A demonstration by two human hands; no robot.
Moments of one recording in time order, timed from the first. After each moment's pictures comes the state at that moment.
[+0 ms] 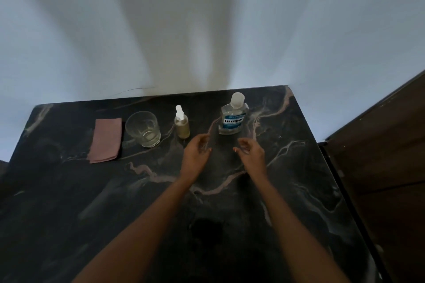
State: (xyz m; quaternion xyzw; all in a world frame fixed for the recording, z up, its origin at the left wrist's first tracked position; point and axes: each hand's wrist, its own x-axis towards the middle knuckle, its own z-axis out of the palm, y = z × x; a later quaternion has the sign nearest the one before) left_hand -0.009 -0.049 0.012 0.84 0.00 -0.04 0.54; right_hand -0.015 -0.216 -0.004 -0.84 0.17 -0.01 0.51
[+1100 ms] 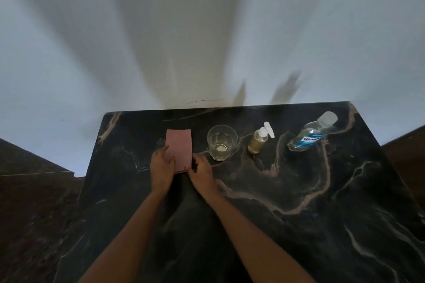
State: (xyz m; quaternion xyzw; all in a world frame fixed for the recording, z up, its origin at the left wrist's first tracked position) left_hand 0.017 0.219 -0.003 0.87 0.19 0.02 0.46; right_hand 0.012 0.111 -0.014 -0.86 0.04 0.11 0.50
